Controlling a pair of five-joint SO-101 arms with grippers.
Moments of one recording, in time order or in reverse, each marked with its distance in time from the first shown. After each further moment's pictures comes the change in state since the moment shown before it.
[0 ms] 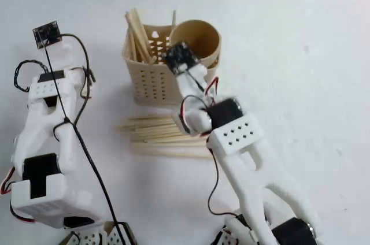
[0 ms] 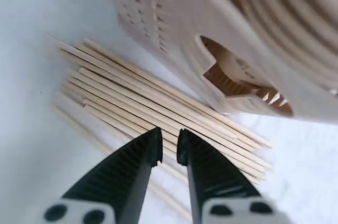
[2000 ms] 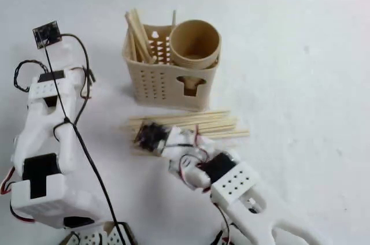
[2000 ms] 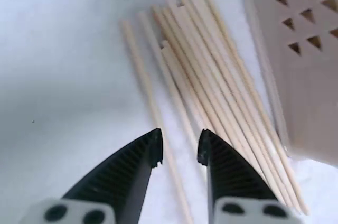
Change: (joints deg) left arm 0.0 0.0 0.0 0.0 0.0; right arm -12.0 -18.7 35.6 -20.0 25.1
